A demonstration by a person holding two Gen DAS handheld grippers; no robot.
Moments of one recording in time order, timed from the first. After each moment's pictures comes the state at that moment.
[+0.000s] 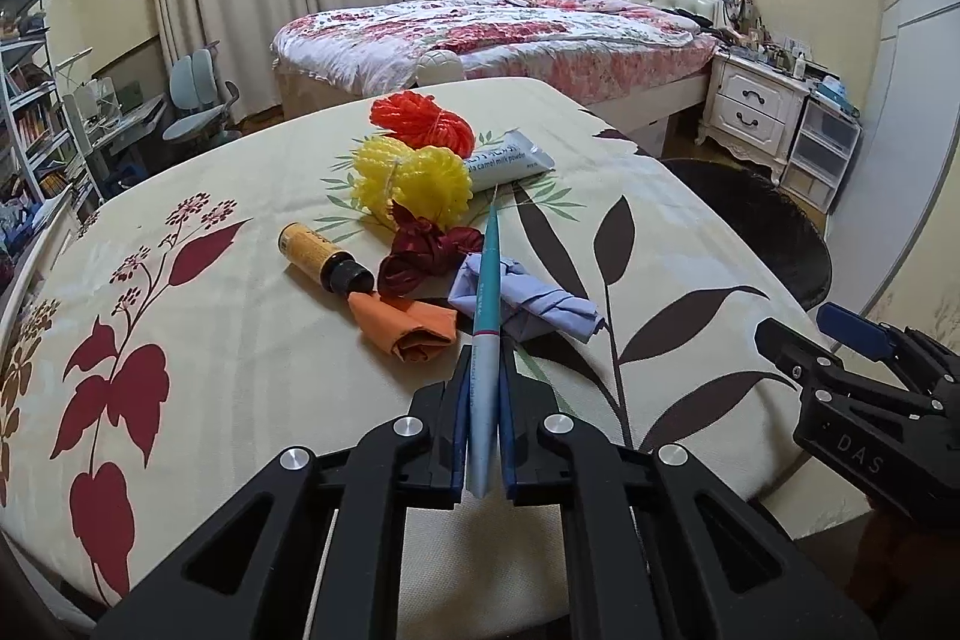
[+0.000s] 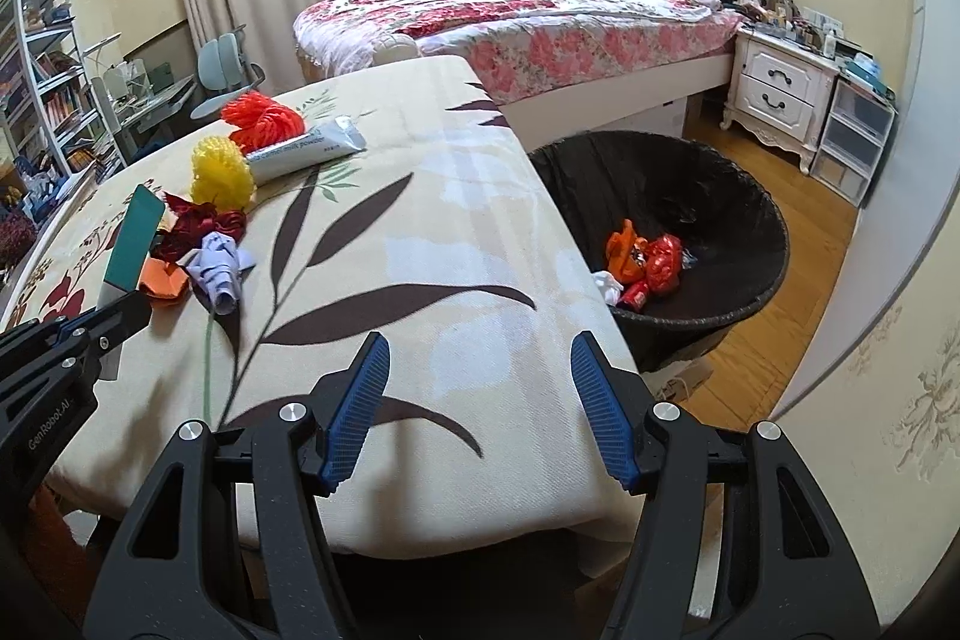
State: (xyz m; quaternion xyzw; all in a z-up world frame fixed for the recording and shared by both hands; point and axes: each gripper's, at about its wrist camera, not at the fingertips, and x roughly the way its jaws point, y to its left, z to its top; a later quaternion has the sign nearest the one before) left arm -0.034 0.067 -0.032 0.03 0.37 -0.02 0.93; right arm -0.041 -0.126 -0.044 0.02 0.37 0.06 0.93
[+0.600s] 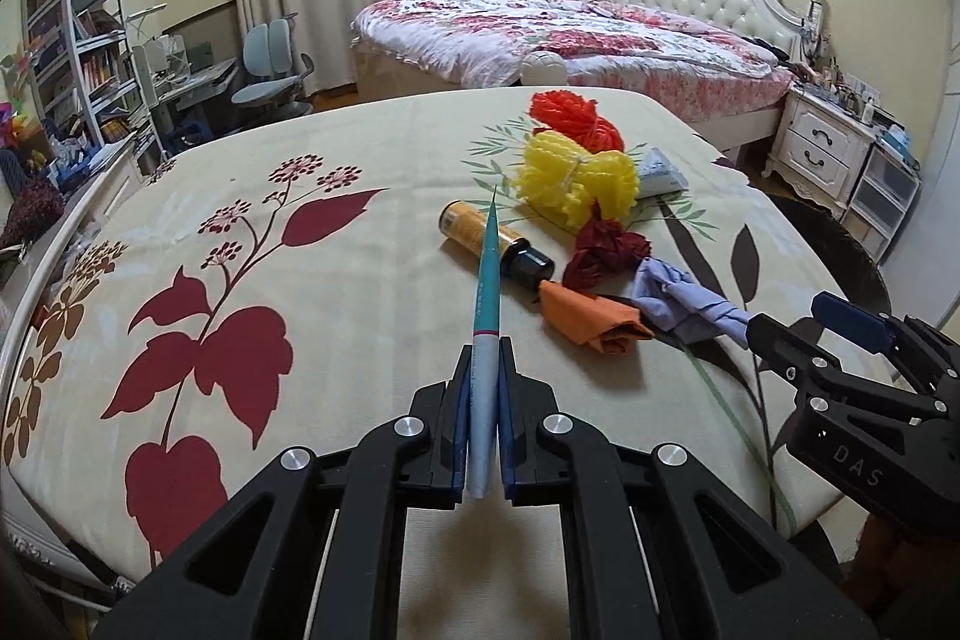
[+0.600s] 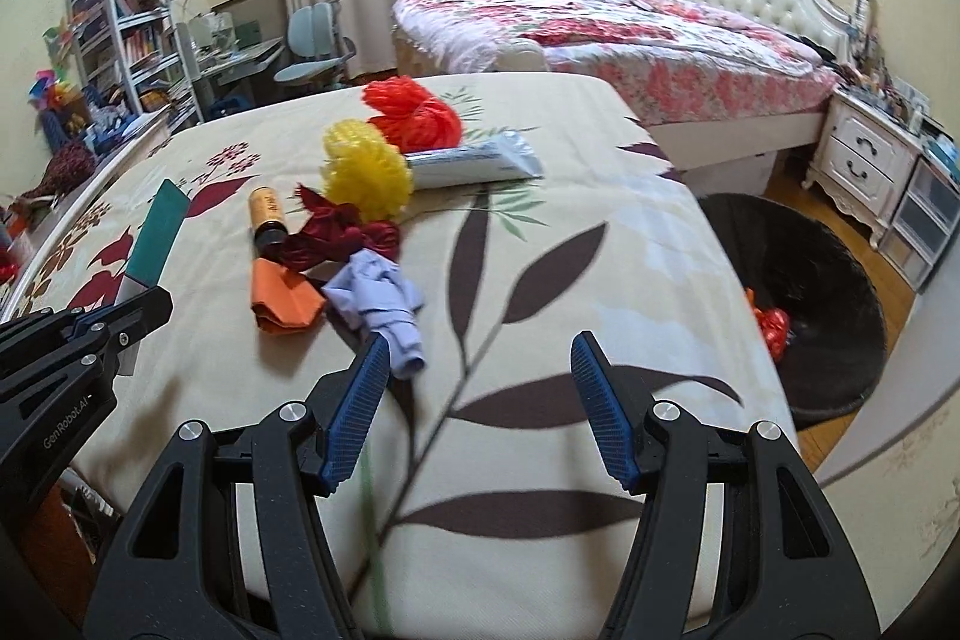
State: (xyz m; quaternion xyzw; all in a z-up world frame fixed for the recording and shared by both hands) left arm -0.041 0.138 -0.032 -0.01 0.37 0.07 0.93; right arm -0.024 -0.039 -0.035 -0.04 0.36 0.16 0.92
